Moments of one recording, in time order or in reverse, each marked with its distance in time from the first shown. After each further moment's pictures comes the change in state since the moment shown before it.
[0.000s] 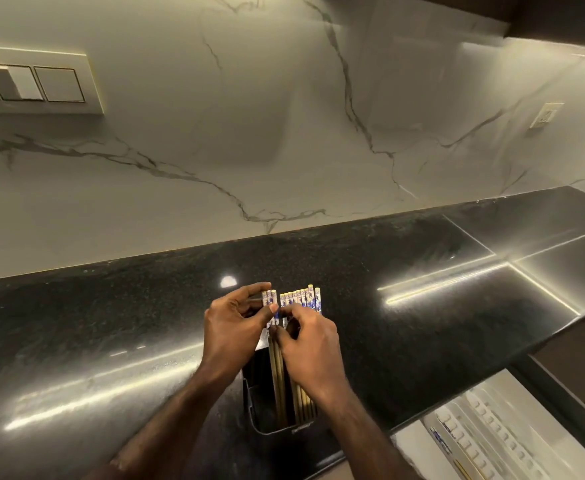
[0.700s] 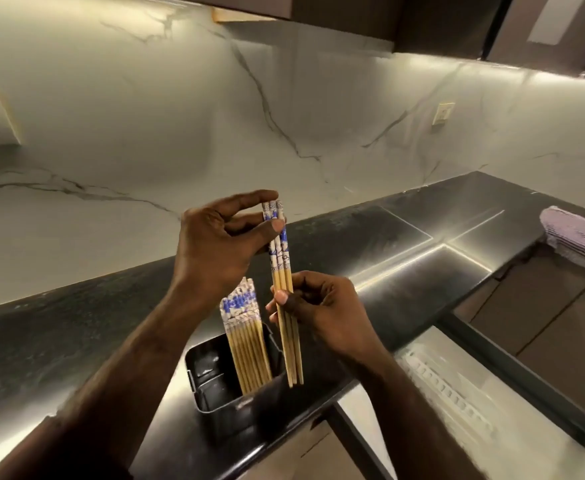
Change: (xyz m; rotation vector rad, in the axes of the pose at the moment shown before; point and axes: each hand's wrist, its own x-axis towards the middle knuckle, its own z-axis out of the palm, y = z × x) left_hand -0.035 0.165 0.046 -0.115 -0.255 0.400; right_hand -0.047 0.004 -0.146 0.598 -0.115 -0.037
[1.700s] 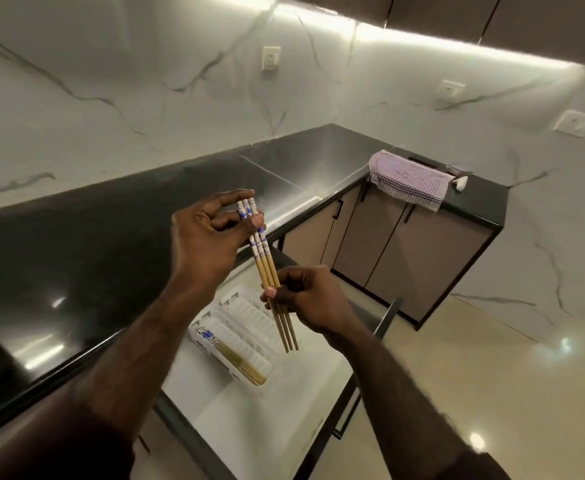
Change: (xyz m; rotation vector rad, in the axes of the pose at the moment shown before) left_hand -0.107 0.010 0.386 -0.150 -0.107 -0.113; right_hand -0.223 0.079 -0.320 -0.138 0.263 0.291
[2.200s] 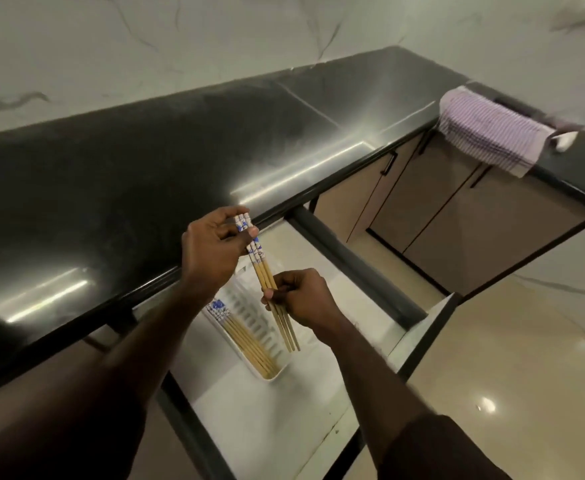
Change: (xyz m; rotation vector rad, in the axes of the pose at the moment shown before) left_hand 0.048 -0.184 0.009 0.290 0.029 -0.291; right_hand 0.119 0.135 0.031 -0.065 -0.136 0.340
